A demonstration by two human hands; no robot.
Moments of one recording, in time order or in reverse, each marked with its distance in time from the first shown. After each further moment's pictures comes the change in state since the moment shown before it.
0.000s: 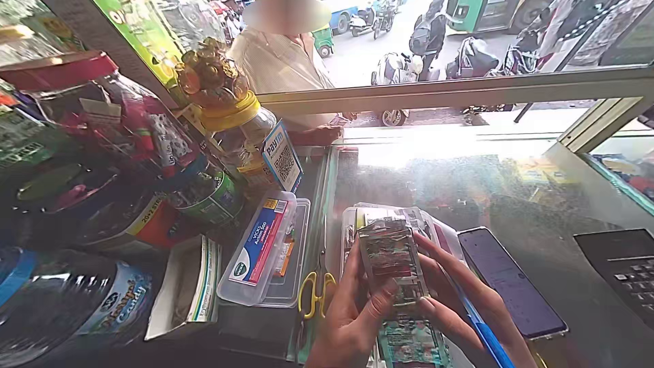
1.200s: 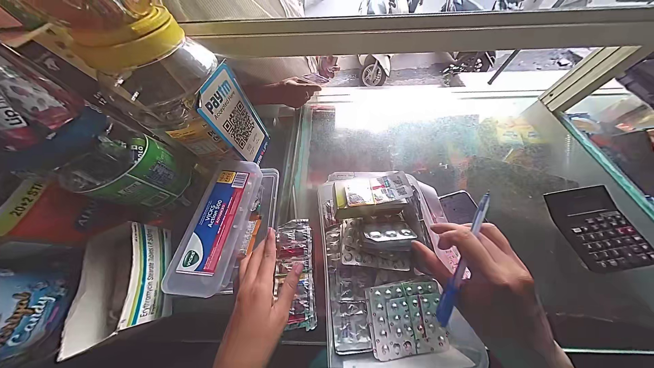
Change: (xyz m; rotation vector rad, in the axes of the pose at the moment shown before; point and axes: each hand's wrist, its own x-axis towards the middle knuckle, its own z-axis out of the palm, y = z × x) left_hand -0.033 -0.038 -0.091 1.368 0.325 -0.027; right_hand -0.011 0.002 -0.039 -1.394 0.200 -0.089
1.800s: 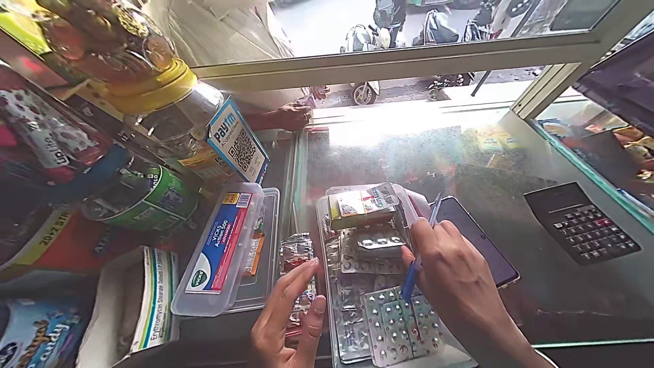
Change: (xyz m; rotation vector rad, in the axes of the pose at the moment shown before) left_hand -0.012 0.033 -0.003 -0.628 0.079 0.241; right_hand 0.016 -0.031 0.009 -0.274 -0.132 0.075
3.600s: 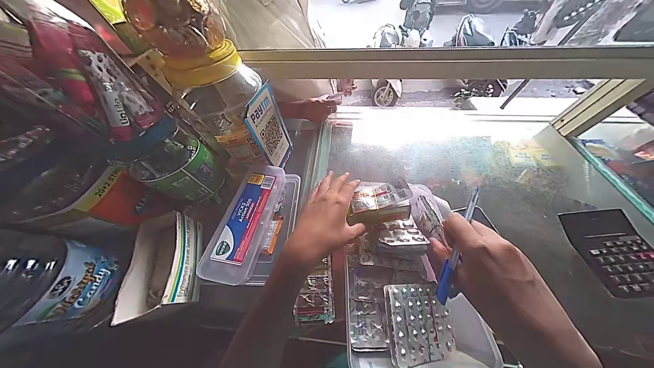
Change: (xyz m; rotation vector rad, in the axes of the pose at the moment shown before) left_hand 0.136 -0.010 0.018 0.623 -0.632 -0.243; right_hand 0.012 0.008 -0.020 0.056 -0.115 -0.040
